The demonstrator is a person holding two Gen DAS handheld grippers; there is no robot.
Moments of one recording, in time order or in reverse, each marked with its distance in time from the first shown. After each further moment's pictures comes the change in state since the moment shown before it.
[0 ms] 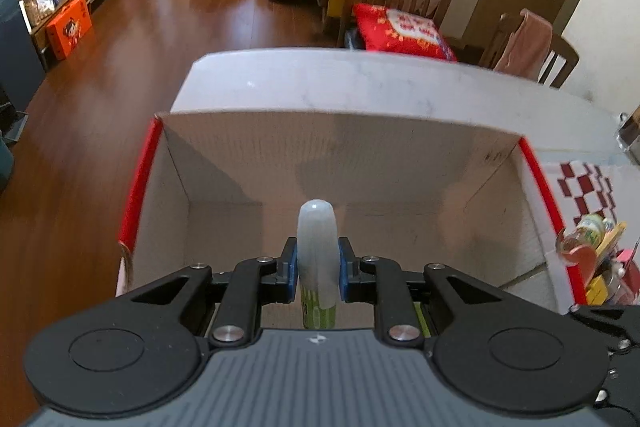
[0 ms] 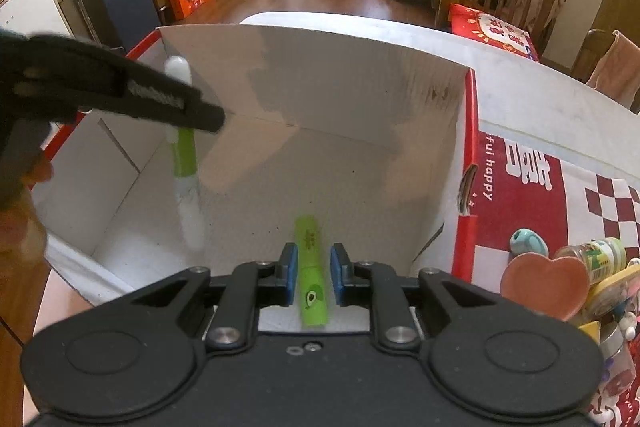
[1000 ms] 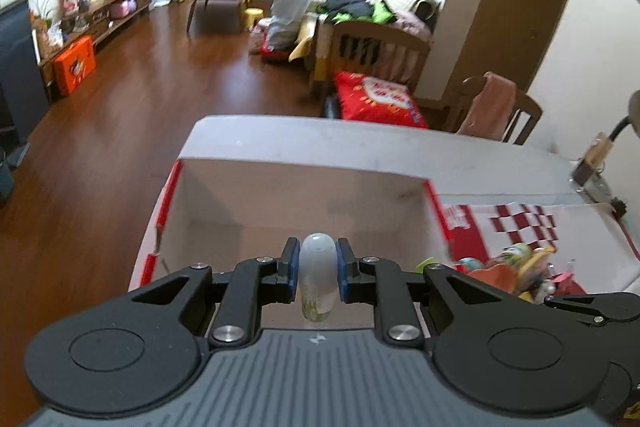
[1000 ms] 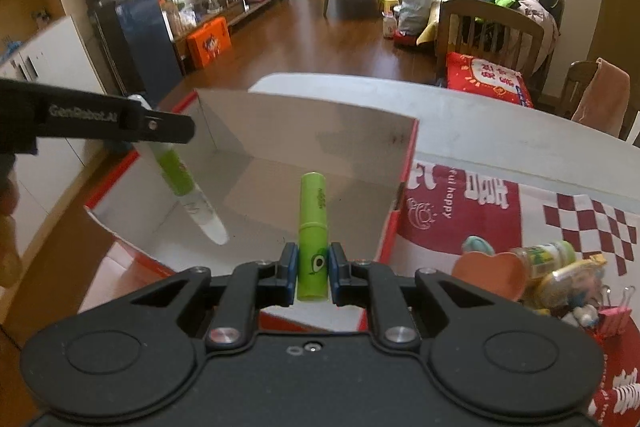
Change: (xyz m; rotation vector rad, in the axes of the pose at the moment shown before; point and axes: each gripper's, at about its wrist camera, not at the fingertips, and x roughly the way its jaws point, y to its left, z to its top) left arm -0.106 -0.023 -0.027 -0.040 -0.203 -0.046; right arm -0.068 -0.022 -0.019 -0.001 -0.135 0.048
